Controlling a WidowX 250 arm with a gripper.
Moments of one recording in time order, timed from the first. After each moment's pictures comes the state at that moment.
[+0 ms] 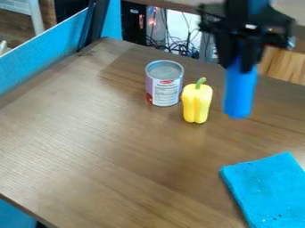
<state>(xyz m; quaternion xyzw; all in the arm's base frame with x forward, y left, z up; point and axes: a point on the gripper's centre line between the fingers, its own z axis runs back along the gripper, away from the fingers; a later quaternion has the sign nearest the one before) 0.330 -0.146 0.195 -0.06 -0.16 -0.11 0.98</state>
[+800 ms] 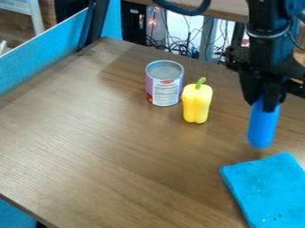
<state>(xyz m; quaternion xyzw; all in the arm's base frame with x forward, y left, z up) 0.348 -0.175 0.147 -0.06 -0.17 -0.18 0.97</state>
